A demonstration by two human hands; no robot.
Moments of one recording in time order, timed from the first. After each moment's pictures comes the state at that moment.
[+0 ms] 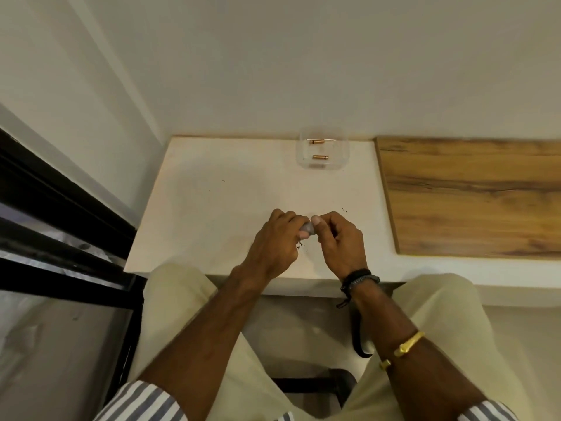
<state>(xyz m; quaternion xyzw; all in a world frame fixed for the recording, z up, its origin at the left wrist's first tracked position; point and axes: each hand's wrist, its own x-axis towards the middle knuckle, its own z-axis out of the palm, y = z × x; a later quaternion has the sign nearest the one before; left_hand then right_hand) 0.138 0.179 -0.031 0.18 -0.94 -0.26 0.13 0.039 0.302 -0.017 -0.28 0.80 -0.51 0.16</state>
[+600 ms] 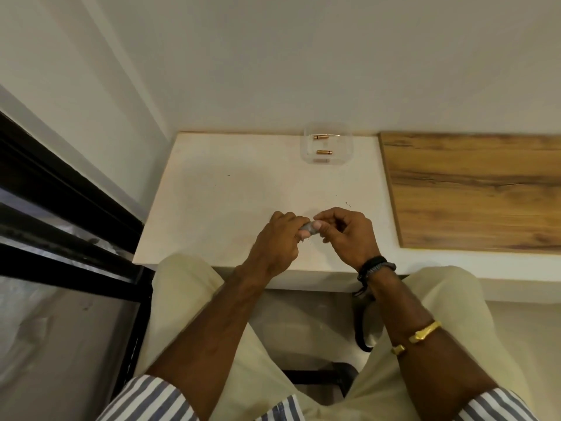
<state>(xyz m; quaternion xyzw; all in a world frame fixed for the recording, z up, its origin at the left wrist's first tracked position) 0.152 0.188 -0.023 0.21 -0.93 -0.28 0.08 0.020 0.315 -0.019 -0.36 0.77 -0.48 0.21</state>
